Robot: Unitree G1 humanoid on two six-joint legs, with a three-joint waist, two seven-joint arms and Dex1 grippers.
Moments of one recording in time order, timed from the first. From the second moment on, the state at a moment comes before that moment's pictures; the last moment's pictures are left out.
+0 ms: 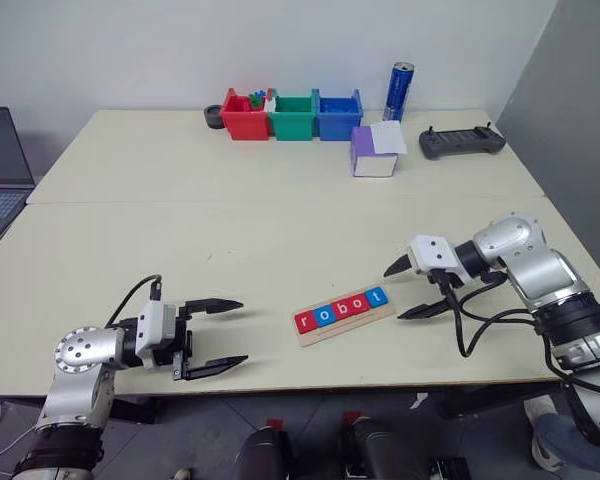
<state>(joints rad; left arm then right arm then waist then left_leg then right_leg) -0.10 0.67 0.12 0.24 -0.47 -0.31 -1.50 -0.75 -0.70 0.34 0.29 0.02 0.10 1.52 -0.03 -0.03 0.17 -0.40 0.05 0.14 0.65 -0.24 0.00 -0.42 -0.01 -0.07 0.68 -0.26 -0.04</state>
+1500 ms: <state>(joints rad) 0.00 0.68 0.15 0.17 -0.48 -0.30 -1.45 -0.86 -0.52 0.43 0.64 -0.11 -0.11 1.50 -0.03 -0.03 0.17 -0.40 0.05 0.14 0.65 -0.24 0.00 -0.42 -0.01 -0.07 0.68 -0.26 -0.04</state>
